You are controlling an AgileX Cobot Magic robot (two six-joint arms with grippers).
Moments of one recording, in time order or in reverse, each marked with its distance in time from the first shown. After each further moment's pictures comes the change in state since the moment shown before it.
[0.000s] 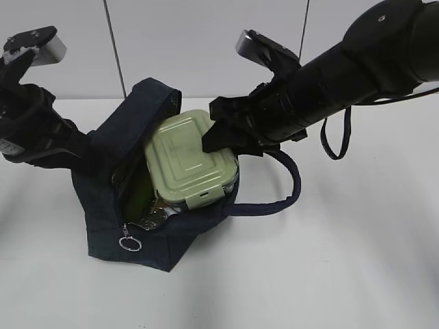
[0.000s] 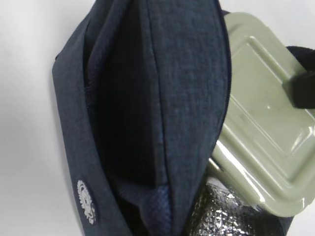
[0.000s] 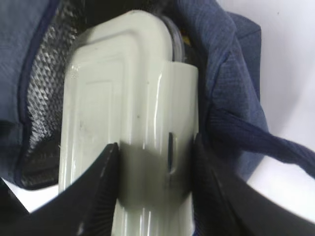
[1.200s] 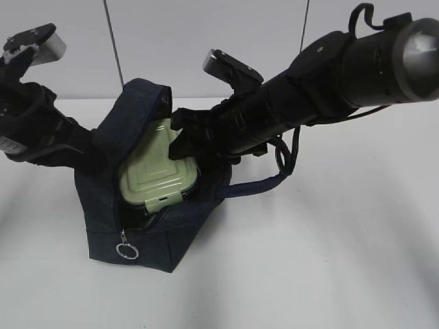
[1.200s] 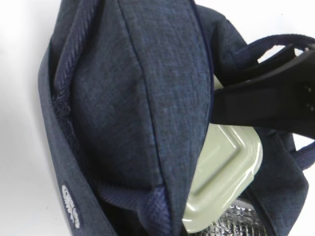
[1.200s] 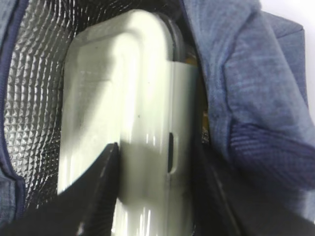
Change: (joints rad) left arm 0.000 0.000 0.000 -0.039 0.008 0.000; right arm 0.091 0.143 -0.072 0.143 -0.112 -0.010
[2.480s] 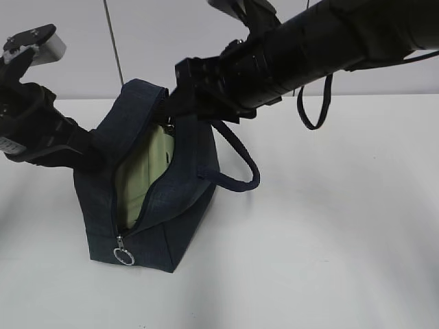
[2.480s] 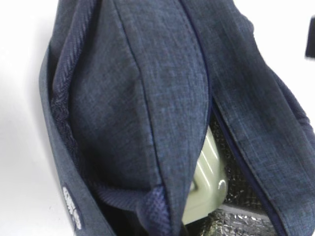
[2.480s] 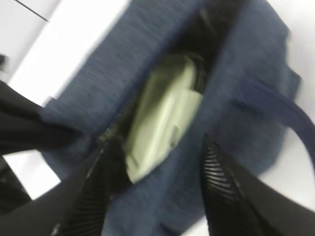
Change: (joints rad) left arm 0.000 0.000 0.000 0.008 -0.003 0.000; right arm -0.014 -0.191 -0.014 -0.172 0.091 -0.005
